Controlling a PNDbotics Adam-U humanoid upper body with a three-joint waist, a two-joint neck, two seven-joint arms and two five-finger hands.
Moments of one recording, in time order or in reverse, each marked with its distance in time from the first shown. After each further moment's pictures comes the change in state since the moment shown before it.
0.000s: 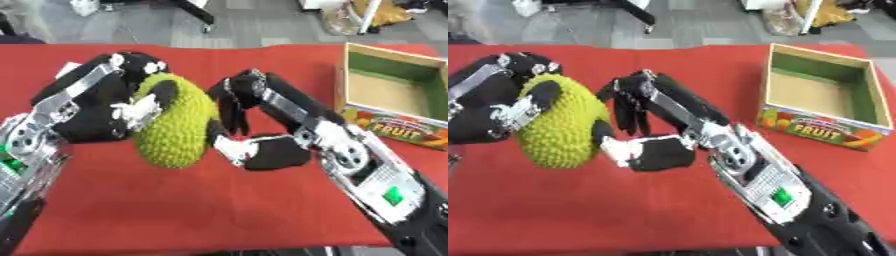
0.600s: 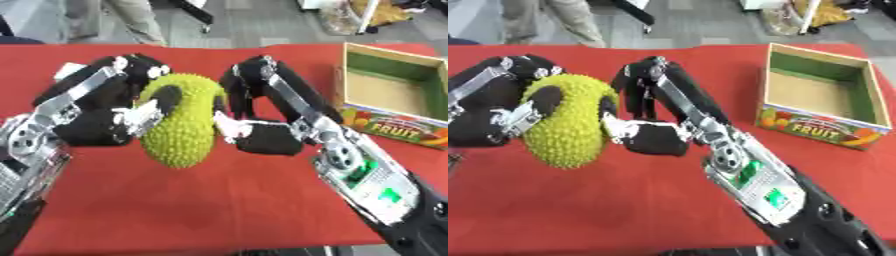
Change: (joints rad) left arm -0.004 0.000 -0.005 0.000 -0.002 -0.013 -0.027; right arm -0.007 0.004 0.014 0.000 -0.016 0.033 -0.130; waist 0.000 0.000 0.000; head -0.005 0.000
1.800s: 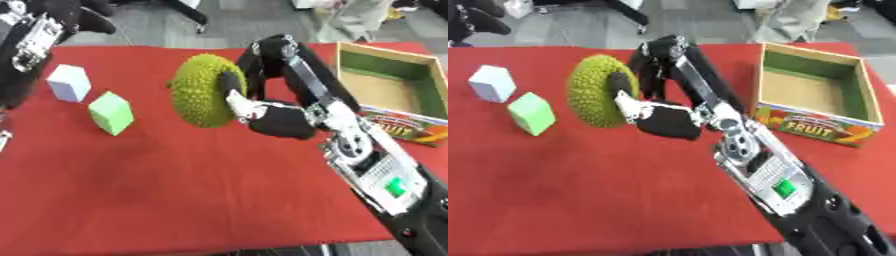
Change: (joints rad) left arm 0.050 0.068 0.246 -0.001 -0.142 -0.053 0.268; right arm 0.032 -0.029 -0.110 0.000 0.008 -0.060 -0.064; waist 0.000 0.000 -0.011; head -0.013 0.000
